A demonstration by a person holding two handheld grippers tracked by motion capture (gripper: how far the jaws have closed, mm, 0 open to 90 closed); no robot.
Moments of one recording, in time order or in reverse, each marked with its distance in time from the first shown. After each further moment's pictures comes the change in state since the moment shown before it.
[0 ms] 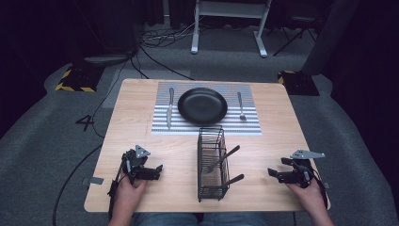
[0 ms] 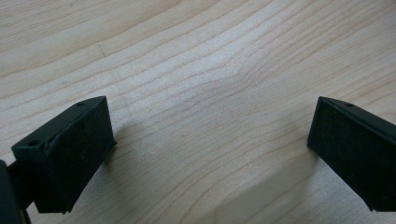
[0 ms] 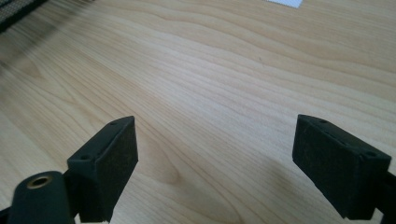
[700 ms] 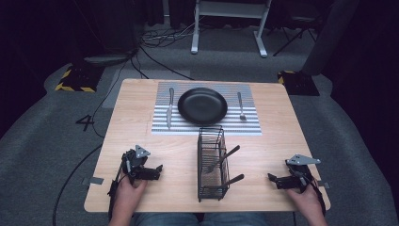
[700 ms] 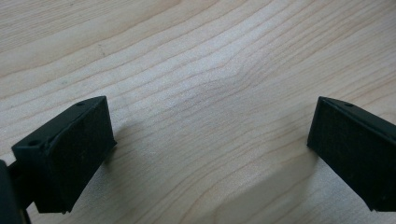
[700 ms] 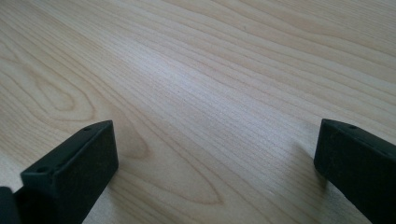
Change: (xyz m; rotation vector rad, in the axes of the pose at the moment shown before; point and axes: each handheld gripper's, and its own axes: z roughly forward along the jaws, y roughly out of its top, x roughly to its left) left arm 0.000 0.000 0.000 0.001 -0.001 -0.001; right arm 0.002 -0.015 0.009 0.024 -0.096 -0.083
